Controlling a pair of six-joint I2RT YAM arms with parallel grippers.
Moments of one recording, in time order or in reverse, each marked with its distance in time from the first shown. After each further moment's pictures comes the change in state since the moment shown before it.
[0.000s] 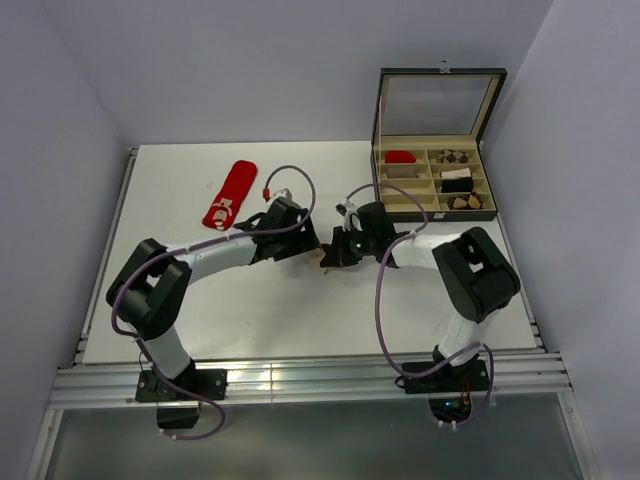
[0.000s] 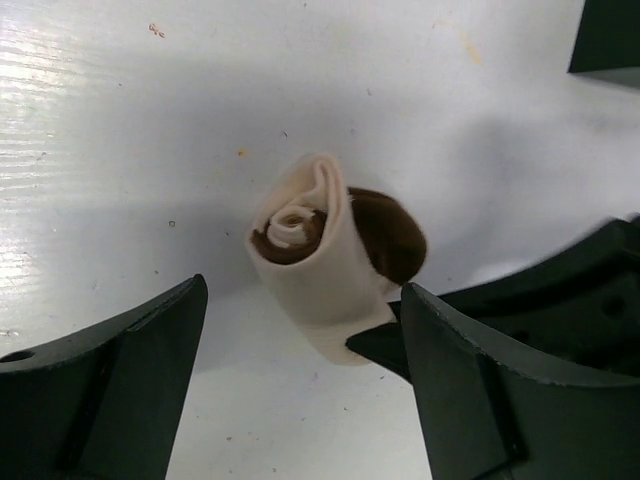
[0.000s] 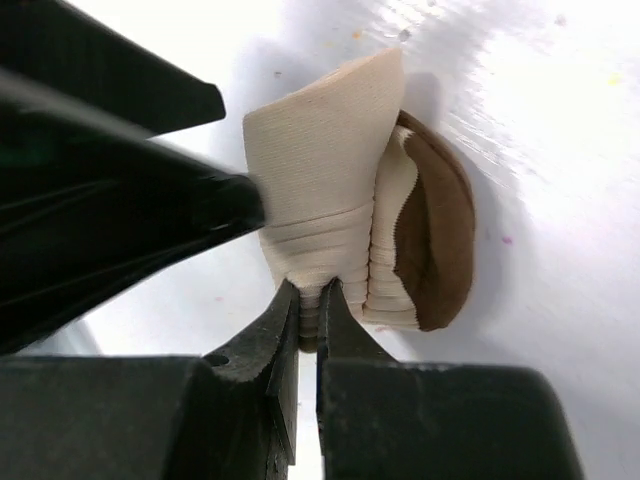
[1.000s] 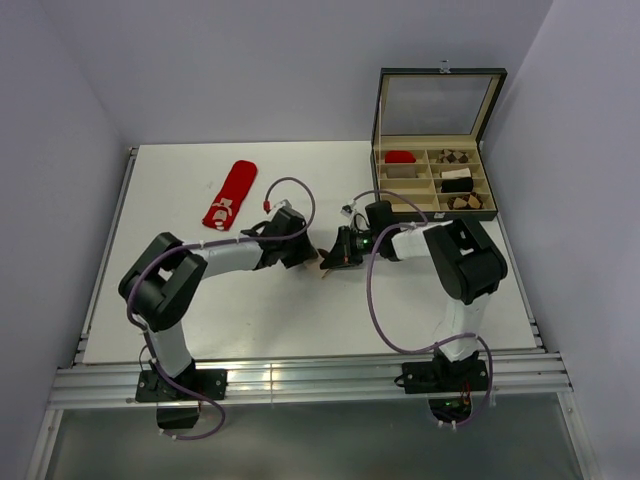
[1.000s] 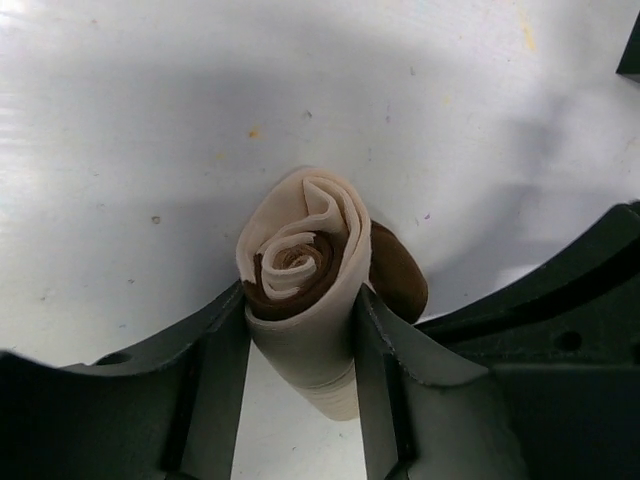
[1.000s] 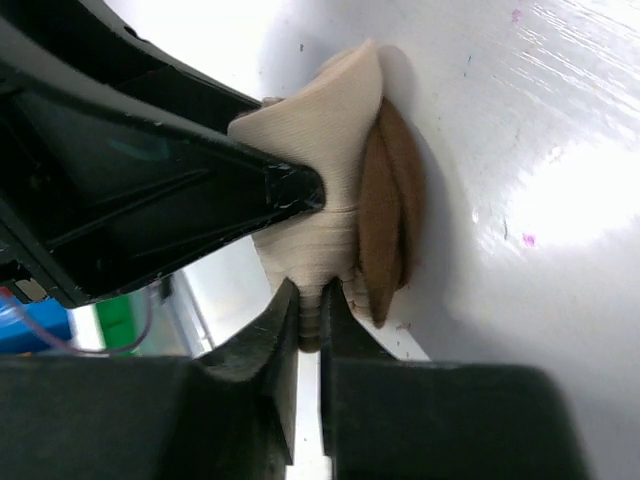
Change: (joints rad) left arm -0.005 0.064 -0.069 0.111 0.021 -0.124; right arm -0.116 0.172 0.050 0.056 -0.345 0.160
